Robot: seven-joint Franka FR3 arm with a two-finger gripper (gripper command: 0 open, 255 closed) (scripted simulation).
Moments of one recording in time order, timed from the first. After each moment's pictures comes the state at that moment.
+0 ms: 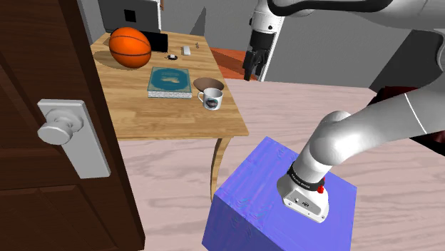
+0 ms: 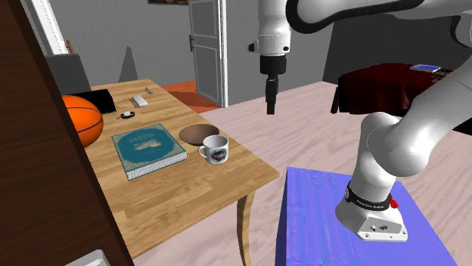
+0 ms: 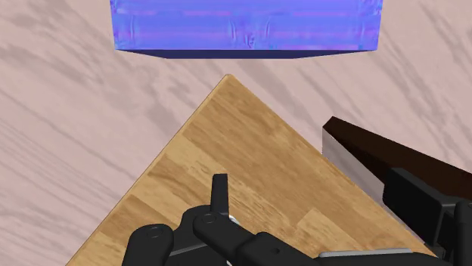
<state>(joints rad) -0.03 -0.63 -0.04 -2.35 0.01 1.66 -0.08</state>
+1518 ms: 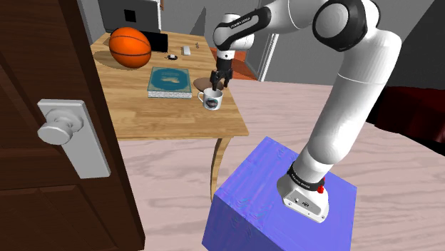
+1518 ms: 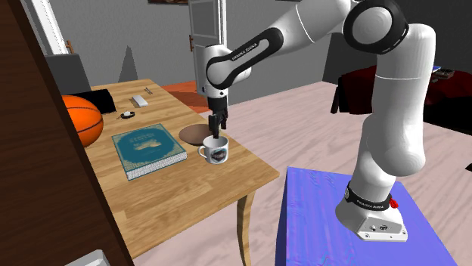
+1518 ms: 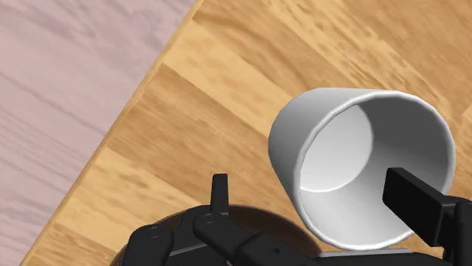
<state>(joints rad) -0.09 0.16 -0.16 -1.99 0.09 2.08 -0.23</state>
